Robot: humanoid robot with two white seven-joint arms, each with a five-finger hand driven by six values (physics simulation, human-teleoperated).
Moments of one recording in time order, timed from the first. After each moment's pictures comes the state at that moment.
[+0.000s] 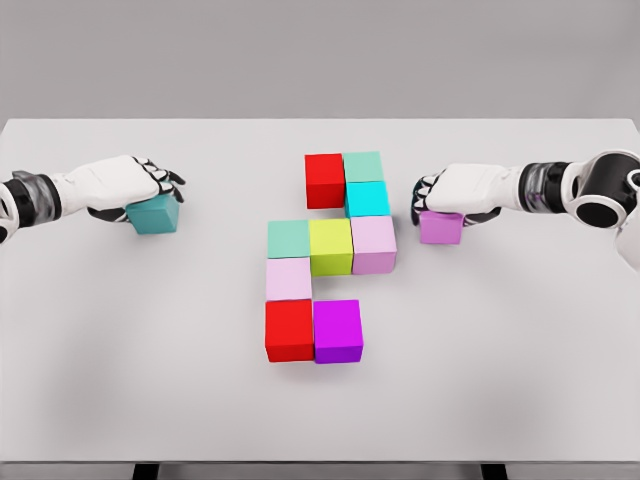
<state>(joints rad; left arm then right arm) -0.81 0.76 -0.89 -1.07 -0.72 -0.61 -0.17 -0.82 -0.65 0.79 -1.28 0.67 -0.61 0.61</state>
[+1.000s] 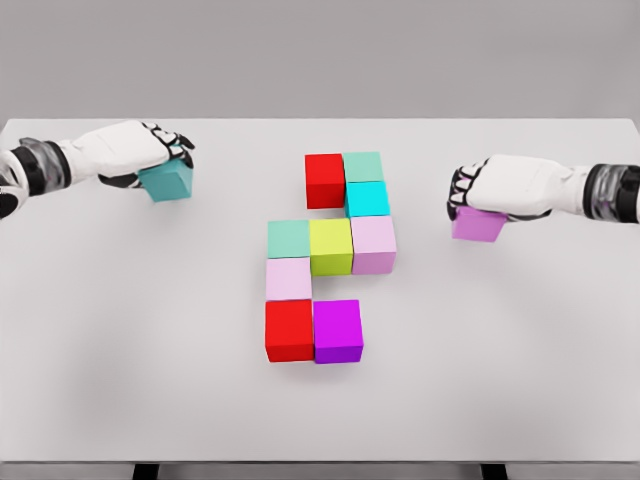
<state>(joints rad) -0.90 0.70 -0.87 -1.01 -0.72 -0.61 -0.17 -0.68 -0.83 0.60 -1.54 0.63 -0.61 0.61</state>
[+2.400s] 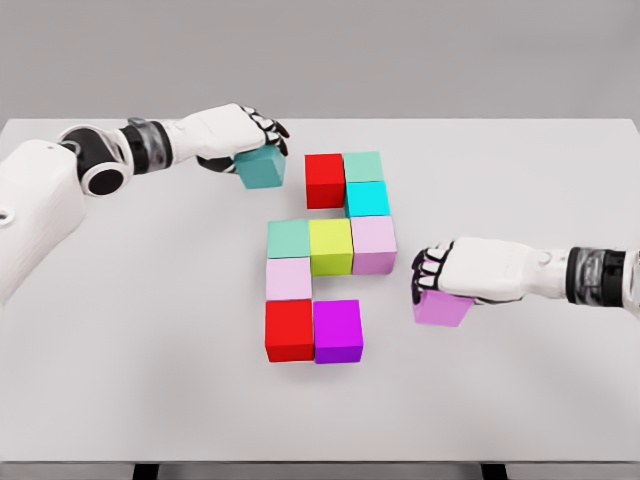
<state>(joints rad) -0.97 0.42 -0.87 -0.92 -0.73 -0.61 -0.20 -0.38 -0.86 0.52 -1.77 0.49 -0.61 0.61</state>
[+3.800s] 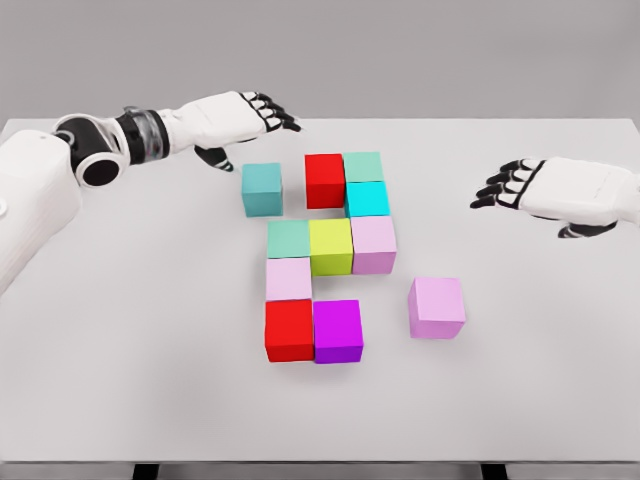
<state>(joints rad) -0.99 0.45 -0.87 -0.94 -0.71 -0.61 -0.20 -0.57 -1.02 0.47 -1.66 0.45 -0.61 0.61</state>
